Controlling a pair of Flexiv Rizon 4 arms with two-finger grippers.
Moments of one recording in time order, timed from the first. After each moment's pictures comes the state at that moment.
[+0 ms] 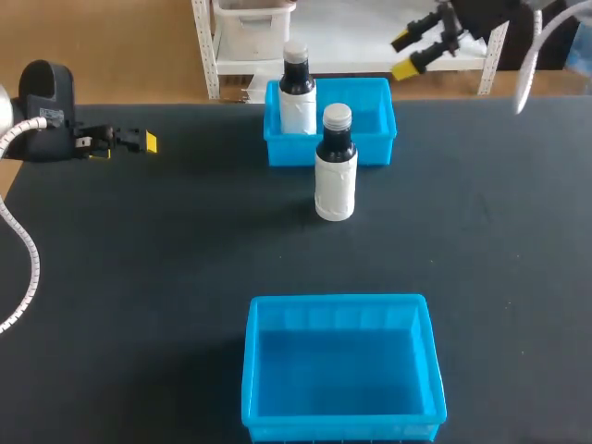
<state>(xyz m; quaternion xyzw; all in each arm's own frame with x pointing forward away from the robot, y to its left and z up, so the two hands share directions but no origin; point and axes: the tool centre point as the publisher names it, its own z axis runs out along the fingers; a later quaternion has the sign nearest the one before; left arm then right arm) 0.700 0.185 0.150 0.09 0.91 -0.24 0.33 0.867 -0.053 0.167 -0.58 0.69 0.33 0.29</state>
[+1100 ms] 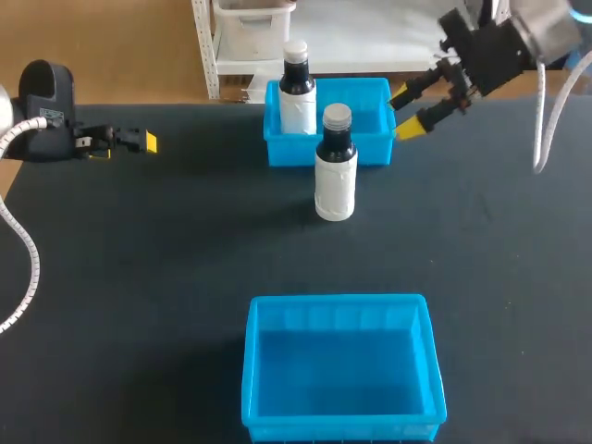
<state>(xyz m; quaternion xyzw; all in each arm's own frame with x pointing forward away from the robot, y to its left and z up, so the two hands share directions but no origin) 0.700 0.185 0.150 0.09 0.91 -0.24 0.33 0.760 -0.030 0.135 -0.58 0.67 0.38 0.26</state>
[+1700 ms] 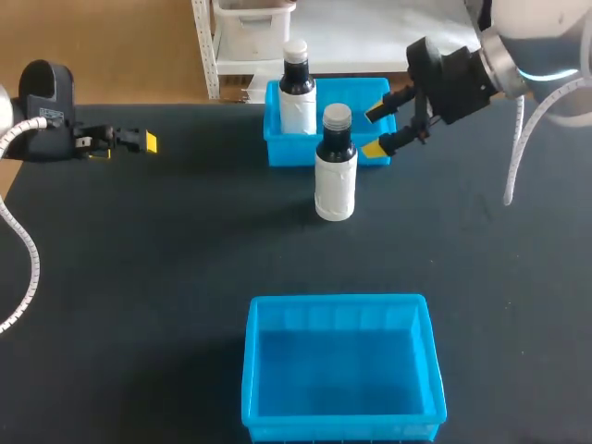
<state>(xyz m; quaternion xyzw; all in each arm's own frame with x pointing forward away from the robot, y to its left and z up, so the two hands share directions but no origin) 0.700 0.185 0.150 0.09 0.91 -0.24 0.33 0.763 0.006 0.112 -0.56 0.70 0.31 0.32</state>
